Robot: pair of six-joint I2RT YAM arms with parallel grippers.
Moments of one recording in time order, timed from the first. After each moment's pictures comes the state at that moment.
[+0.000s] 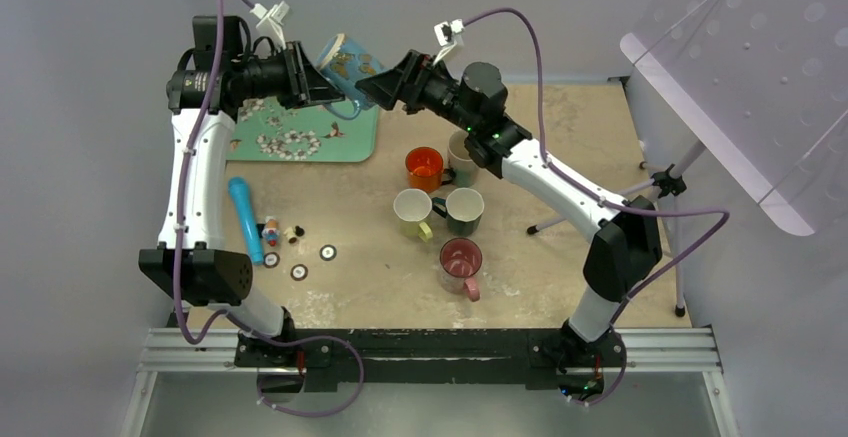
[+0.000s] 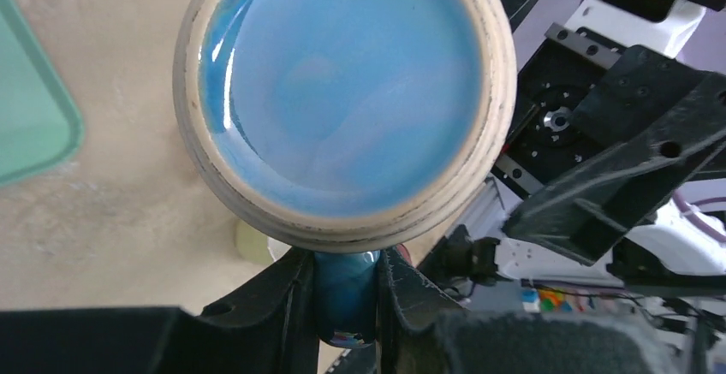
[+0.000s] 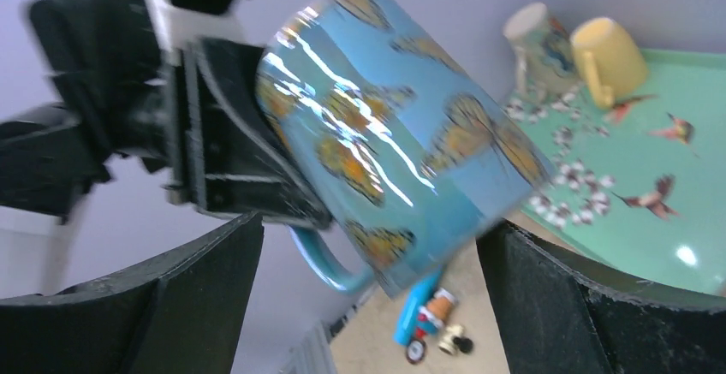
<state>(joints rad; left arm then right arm) 0.02 1.60 1.96 -0.95 0.86 -0.32 0.67 1.71 1.55 0.29 -0.31 0.80</state>
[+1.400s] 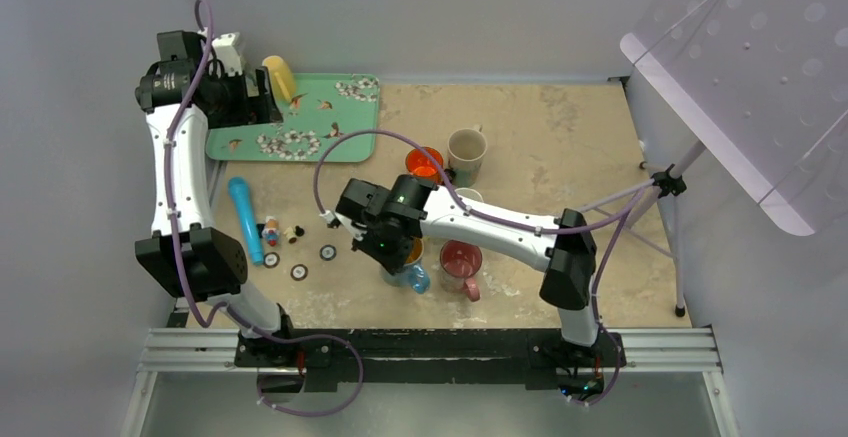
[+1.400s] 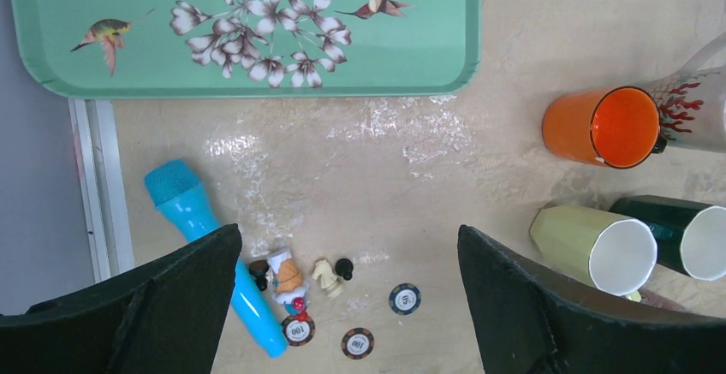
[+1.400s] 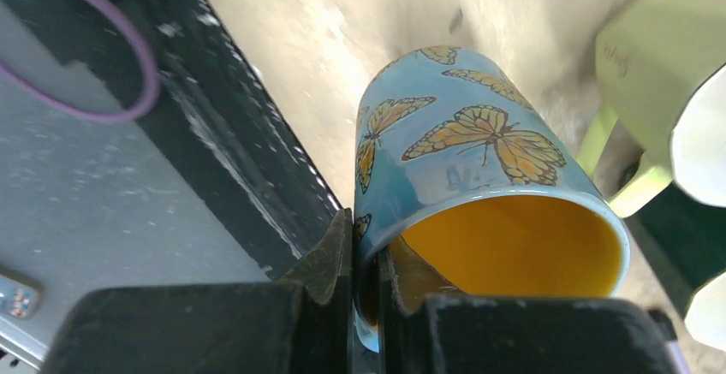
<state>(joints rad) 0.23 1.64 1.90 -1.11 0.32 0.07 1.19 1.94 1.93 -1.20 -0.05 0.11</state>
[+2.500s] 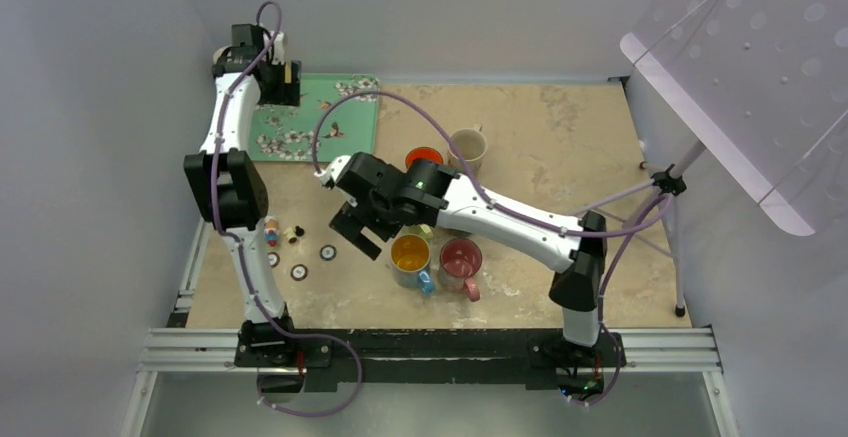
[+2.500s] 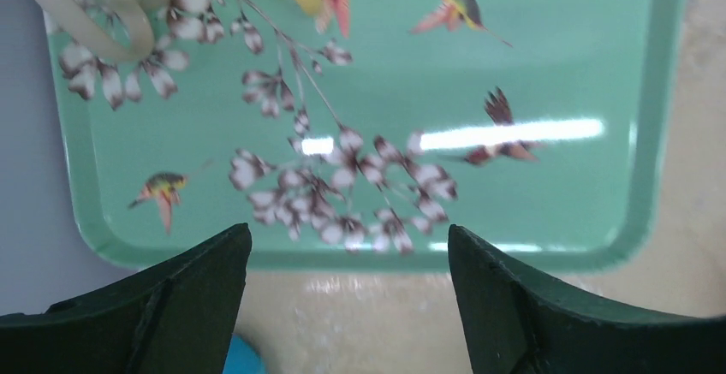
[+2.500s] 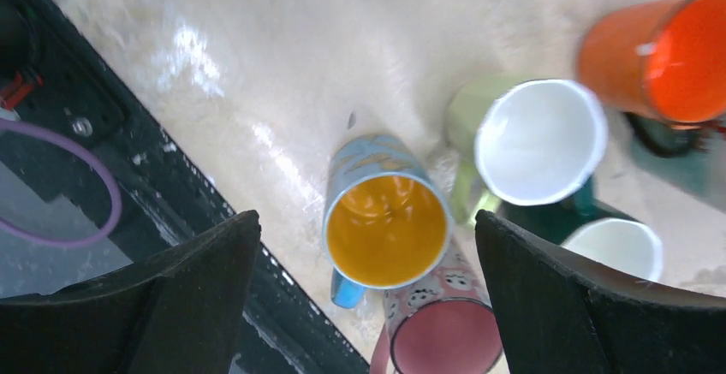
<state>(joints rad) 0.11 2.12 2.13 -0.88 0.06 0.12 1.18 1.93 1.98 -1.11 0.16 0.12</state>
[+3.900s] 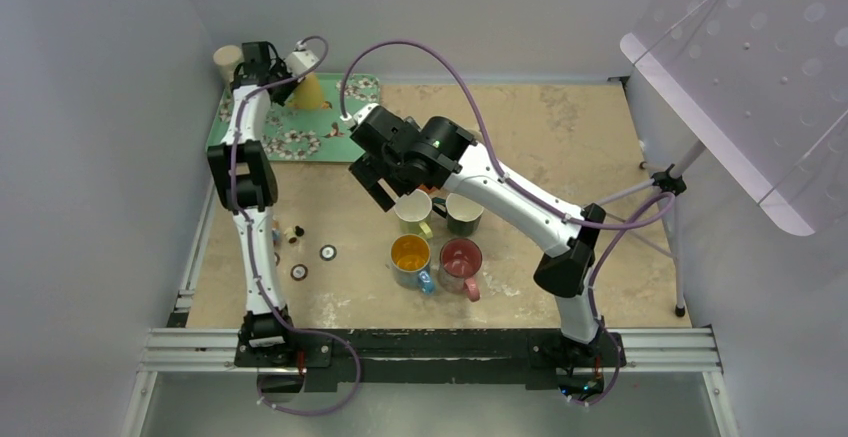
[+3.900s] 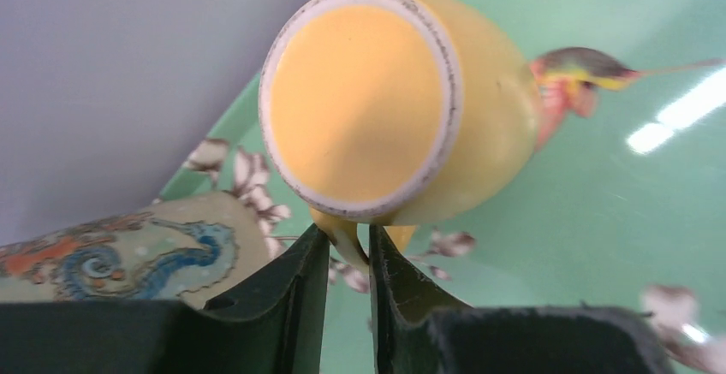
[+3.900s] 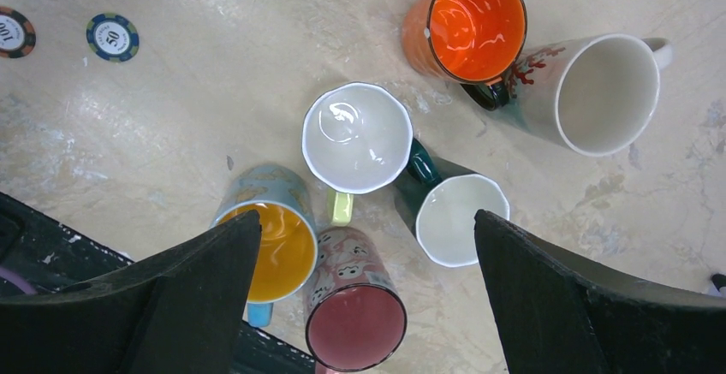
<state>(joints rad) 0.15 2.61 2.45 -0.52 0.21 0.89 1.05 1.98 2.28 -1.29 0.40 0.18</state>
